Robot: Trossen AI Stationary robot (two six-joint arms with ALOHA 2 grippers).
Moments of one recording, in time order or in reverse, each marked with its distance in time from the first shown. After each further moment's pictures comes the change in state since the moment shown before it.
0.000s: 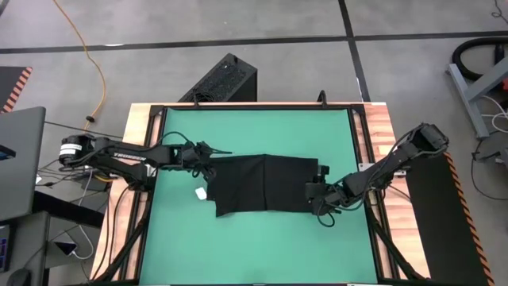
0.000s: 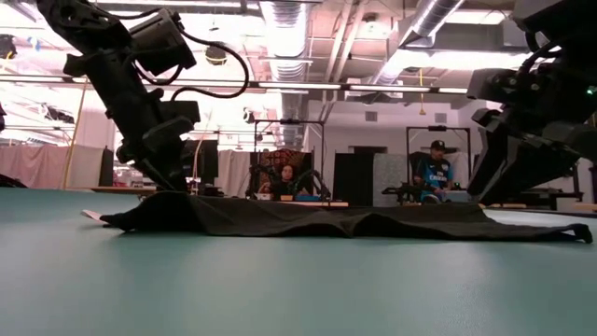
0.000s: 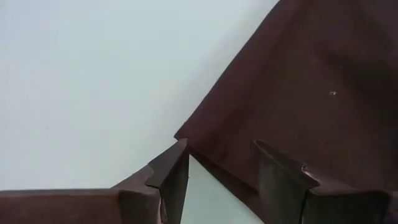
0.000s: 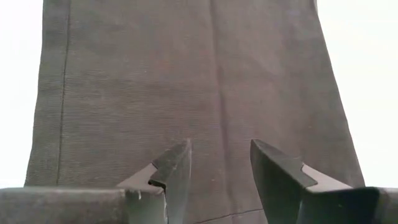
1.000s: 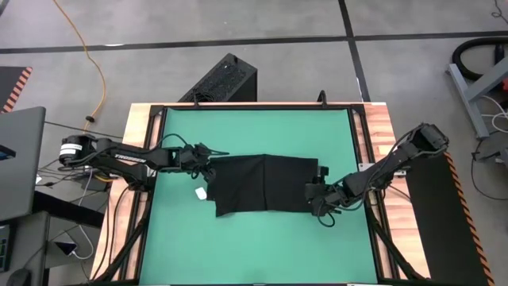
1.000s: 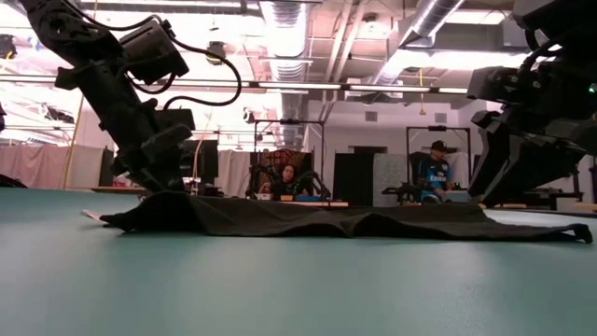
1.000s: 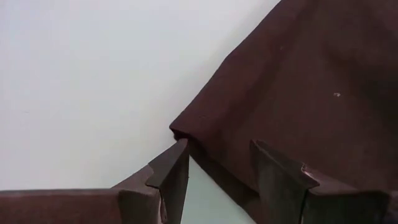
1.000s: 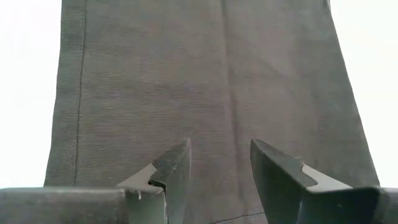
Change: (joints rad) left arm -0.001 0.003 -0.082 0.130 0.006 -0.067; right arm 0.000 0.000 0.000 0.014 -0.034 0.000
